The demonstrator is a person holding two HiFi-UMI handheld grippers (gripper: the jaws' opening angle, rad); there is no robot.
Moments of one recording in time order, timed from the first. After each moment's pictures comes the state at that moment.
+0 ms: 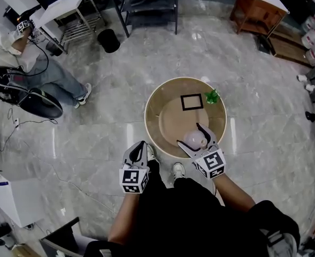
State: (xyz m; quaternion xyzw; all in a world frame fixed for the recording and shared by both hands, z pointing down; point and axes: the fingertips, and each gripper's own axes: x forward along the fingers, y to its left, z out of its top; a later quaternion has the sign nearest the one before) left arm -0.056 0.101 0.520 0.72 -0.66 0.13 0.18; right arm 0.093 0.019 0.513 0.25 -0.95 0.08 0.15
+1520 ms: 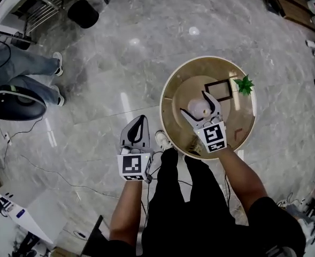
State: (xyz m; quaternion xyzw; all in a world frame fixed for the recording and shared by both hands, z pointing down) left arm -0.243 -0.104 0.635 0.75 -0.61 0.13 0.19; right arm -0.088 -0.172 0.699 0.34 -0.90 0.07 0.26
